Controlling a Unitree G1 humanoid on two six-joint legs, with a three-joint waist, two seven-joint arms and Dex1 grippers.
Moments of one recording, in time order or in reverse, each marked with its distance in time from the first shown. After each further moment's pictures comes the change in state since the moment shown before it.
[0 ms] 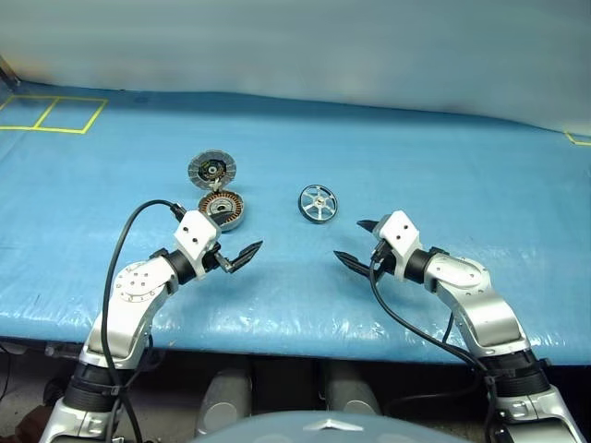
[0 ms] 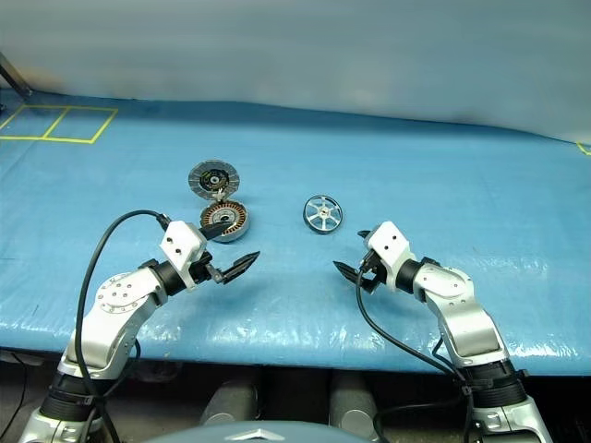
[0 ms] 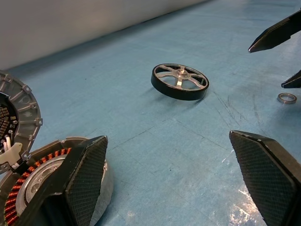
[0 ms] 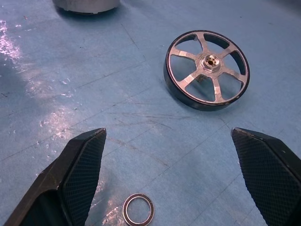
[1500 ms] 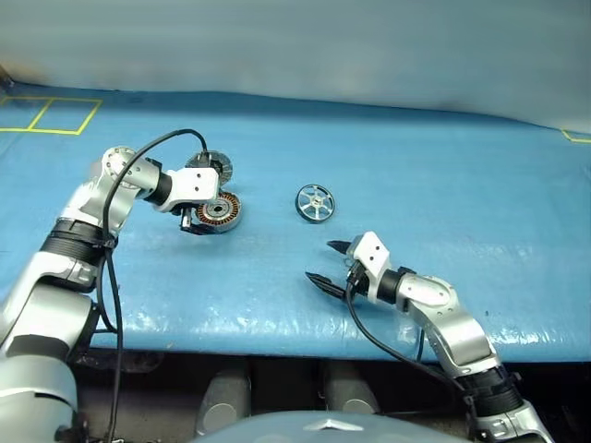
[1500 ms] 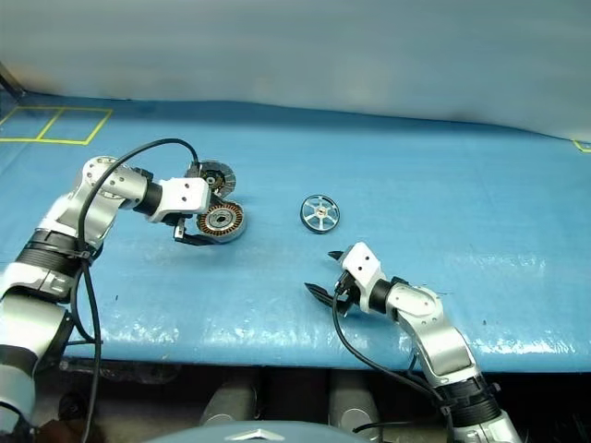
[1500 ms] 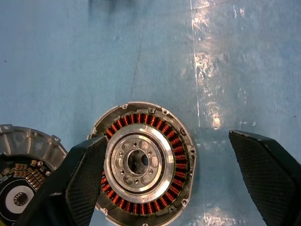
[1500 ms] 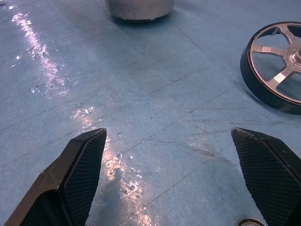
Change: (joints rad) left arm -0.835 0.270 -0.359 0.893 0.399 -0.362 -0.720; right arm 0.094 0.104 0.108 -0.041 0.013 -0.031 -0.024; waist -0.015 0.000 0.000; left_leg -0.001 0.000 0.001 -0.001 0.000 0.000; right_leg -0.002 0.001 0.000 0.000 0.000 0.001
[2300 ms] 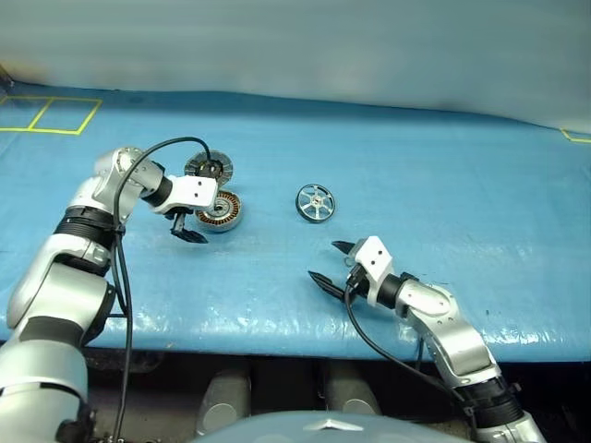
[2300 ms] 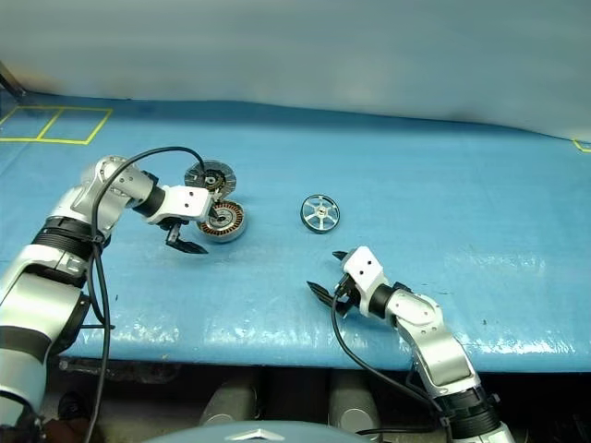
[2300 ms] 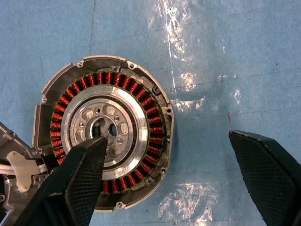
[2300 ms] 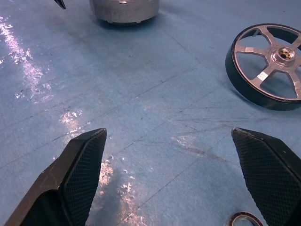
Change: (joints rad) left arm -0.081 -0.056 -0.024 0.216 0.111 -0.127 -0.085; right arm 0.032 0.028 0.000 -0.015 -0.017 -0.031 -0.068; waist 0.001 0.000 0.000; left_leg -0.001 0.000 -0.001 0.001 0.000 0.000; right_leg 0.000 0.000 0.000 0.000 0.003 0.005
